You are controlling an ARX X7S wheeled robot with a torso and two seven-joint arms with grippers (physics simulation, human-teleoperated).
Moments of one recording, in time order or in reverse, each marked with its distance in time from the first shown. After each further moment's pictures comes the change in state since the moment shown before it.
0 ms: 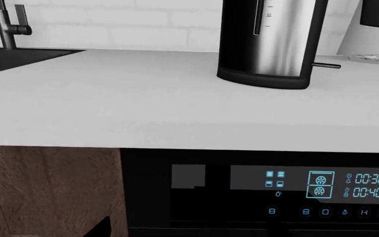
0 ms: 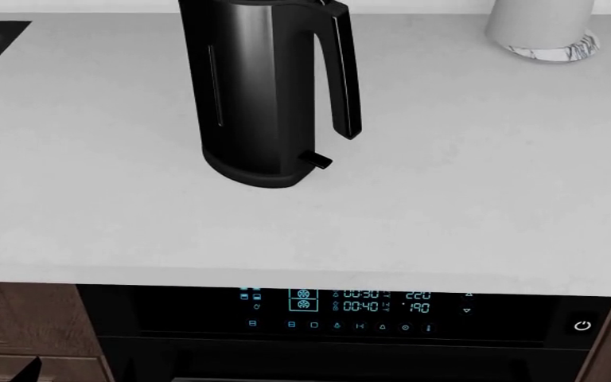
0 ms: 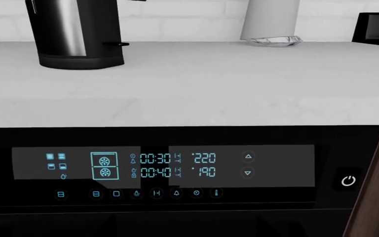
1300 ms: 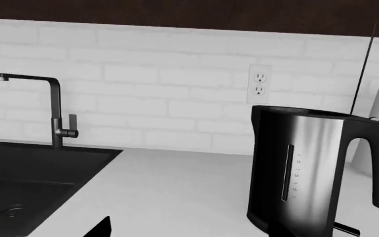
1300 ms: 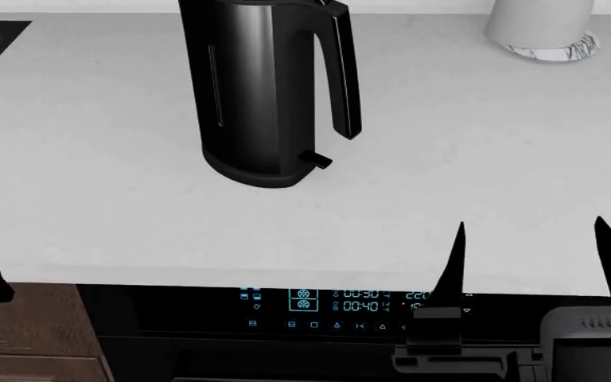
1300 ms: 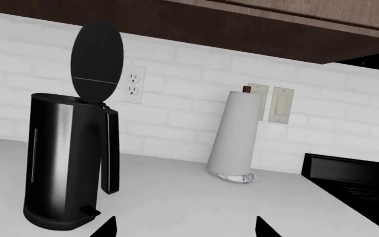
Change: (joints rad) left arm -0.289 -0.263 -0.303 0.675 -0.468 -0.730 -0.192; right arm 0.223 0.302 0.253 -0.960 0.328 0.884 0.143
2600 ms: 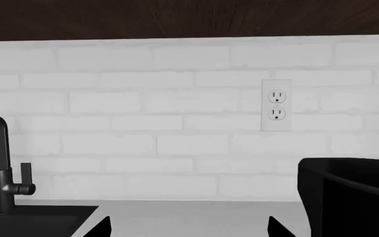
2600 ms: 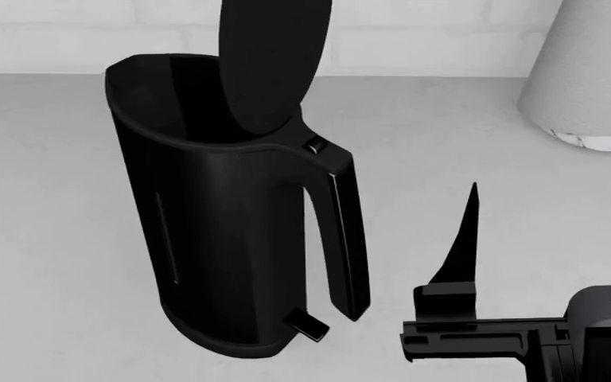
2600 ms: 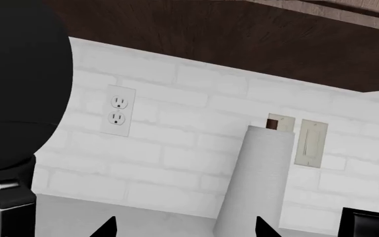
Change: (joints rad) left arm -0.079 -0.068 -0.001 0.057 -0.049 -0.052 -0.034; right arm 0.101 0.093 0.044 -0.069 0.155 0.060 0.082
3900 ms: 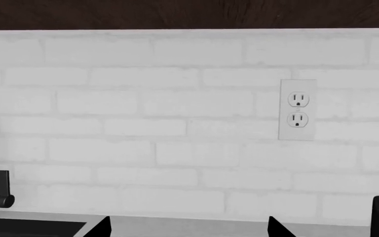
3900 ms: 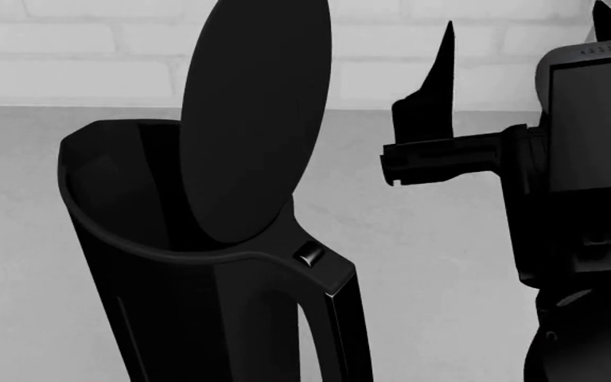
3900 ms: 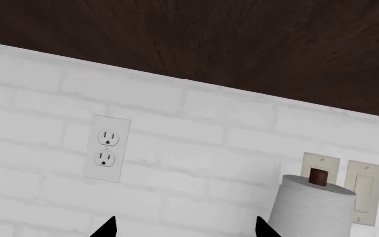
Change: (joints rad) left arm 0.030 0.002 0.002 0.007 0.001 0.038 -0.033; right arm 0.509 -0.006 -0.244 0.350 0.024 0.036 0.006
